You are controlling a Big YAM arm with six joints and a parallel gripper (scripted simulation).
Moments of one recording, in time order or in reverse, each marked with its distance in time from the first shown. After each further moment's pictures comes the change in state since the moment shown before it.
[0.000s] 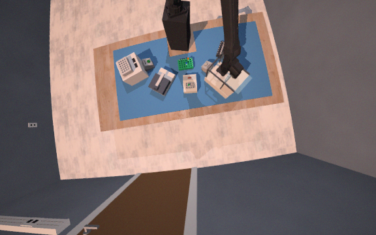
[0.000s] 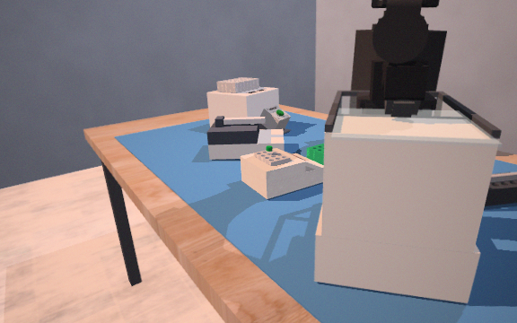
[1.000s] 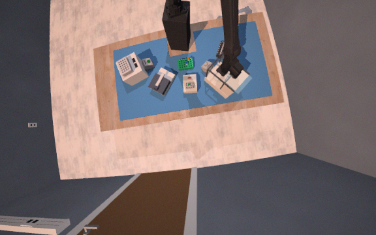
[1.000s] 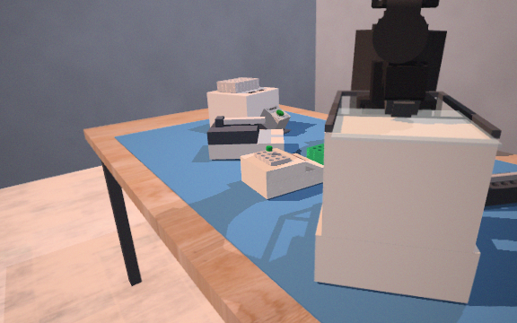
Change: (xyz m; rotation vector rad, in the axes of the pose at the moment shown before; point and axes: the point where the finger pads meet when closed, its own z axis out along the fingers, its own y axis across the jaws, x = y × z) arm -0.001 0.000 0.000 0.000 -0.003 0.000
